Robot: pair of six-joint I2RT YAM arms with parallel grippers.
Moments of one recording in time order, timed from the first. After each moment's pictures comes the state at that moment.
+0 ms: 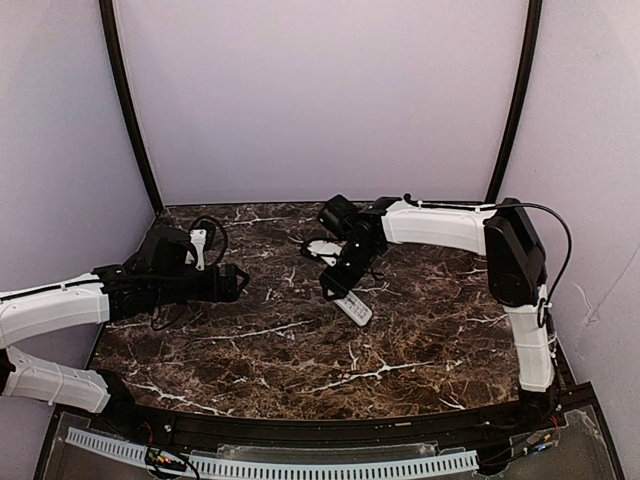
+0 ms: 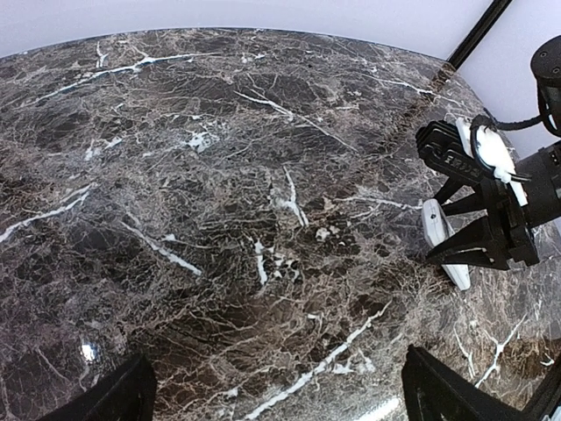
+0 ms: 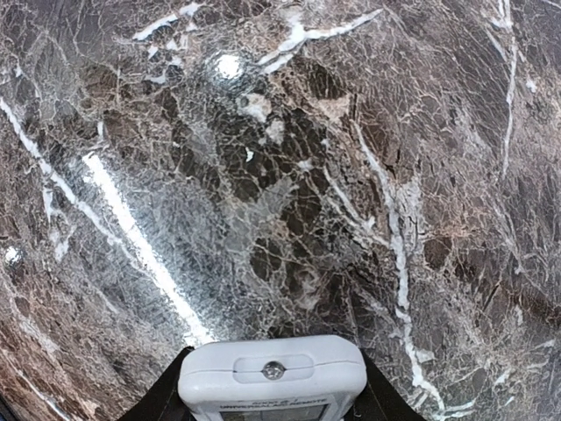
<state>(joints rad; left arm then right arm) -0.66 1.10 0.66 -0.18 -0.11 -0.44 0.84 2.17 1.79 -0.84 -0.11 -0.15</state>
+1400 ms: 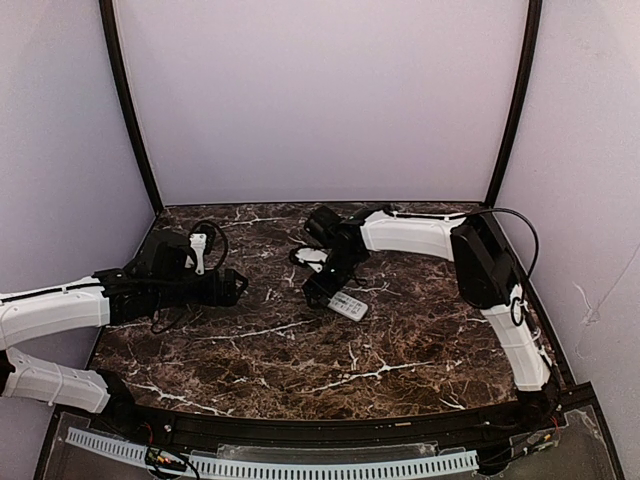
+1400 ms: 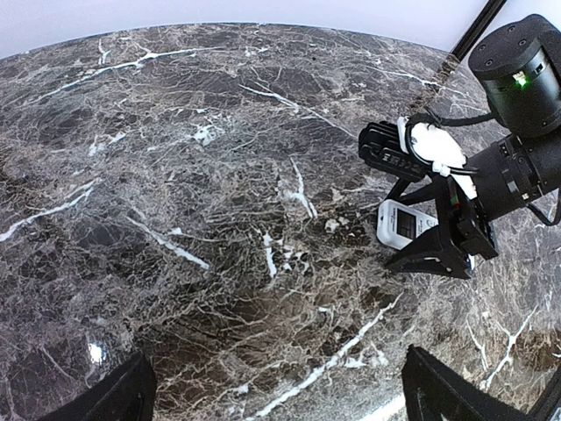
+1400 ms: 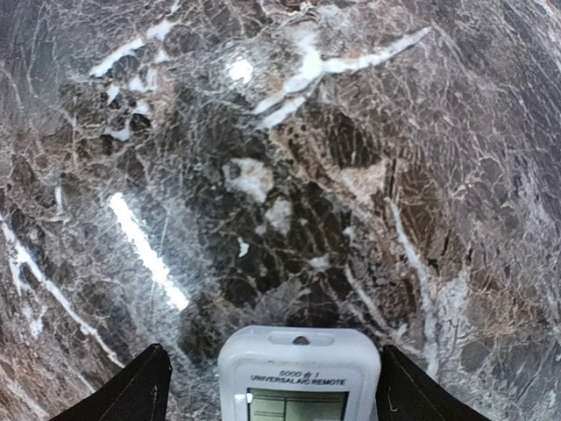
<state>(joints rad) -0.66 1.09 0.63 -0.17 -0.12 -0.41 0.84 2.37 1.97 -0.83 -0.14 -0.13</state>
